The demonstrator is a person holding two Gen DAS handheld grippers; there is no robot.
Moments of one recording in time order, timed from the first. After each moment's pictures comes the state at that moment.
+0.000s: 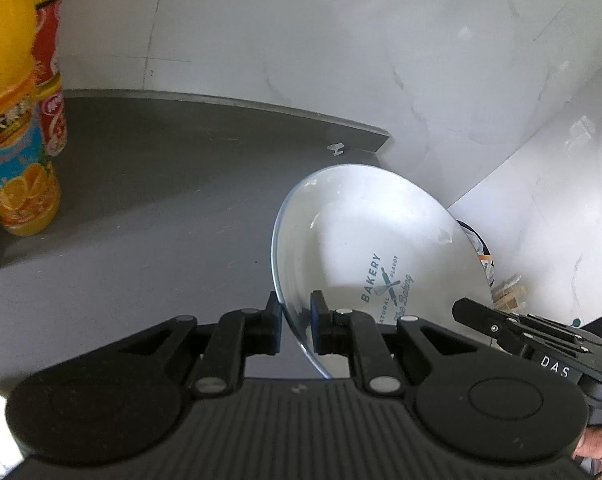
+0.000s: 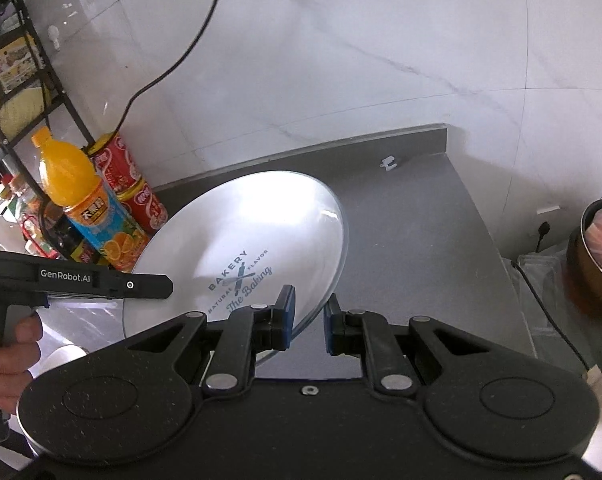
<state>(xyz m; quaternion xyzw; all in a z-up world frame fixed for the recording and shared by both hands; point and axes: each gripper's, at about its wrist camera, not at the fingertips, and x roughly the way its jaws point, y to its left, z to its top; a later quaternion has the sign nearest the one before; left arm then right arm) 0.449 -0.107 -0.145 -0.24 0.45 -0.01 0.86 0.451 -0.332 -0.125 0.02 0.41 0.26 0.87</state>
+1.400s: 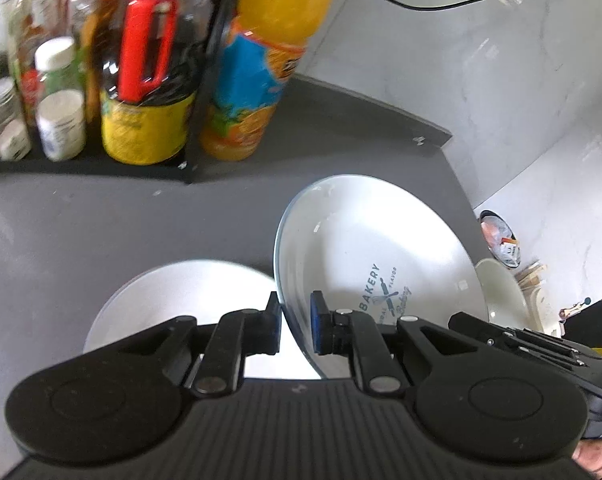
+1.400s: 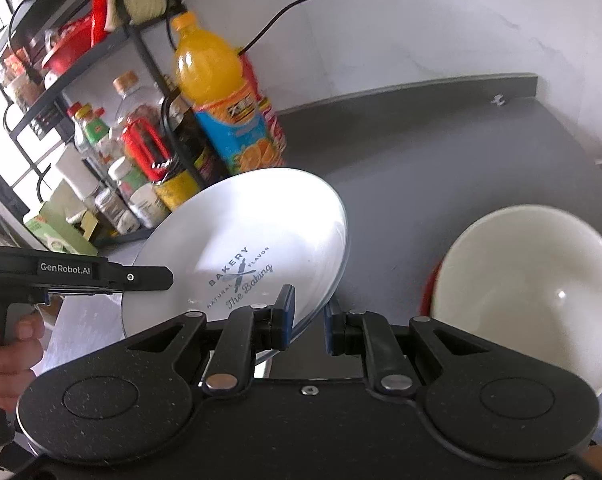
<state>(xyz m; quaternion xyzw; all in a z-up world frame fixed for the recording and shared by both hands) 0.256 0.036 -0.156 -0.25 0.44 0.03 0.86 0.287 -0.189 -0.142 0.03 0.43 0.29 0.85</state>
